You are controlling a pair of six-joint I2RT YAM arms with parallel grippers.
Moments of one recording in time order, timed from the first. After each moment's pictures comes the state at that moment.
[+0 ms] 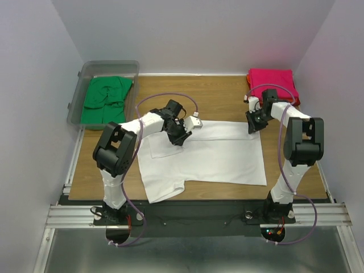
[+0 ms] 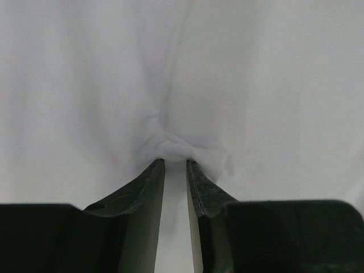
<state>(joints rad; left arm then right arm) -0.55 1.91 1.31 -0.53 0.40 0.61 -0.05 1.93 1.34 -0.65 -0.32 -0.44</state>
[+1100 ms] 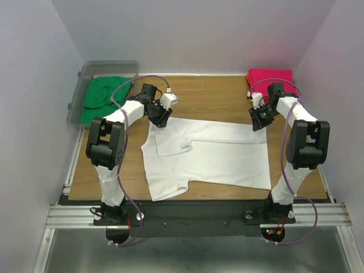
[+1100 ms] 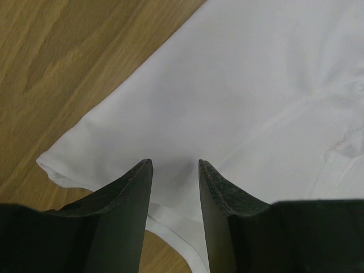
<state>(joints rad) -0.29 1.93 1.42 -0.51 0.38 0.48 -0.08 1.86 1.43 -0.85 -0.31 -0.56</state>
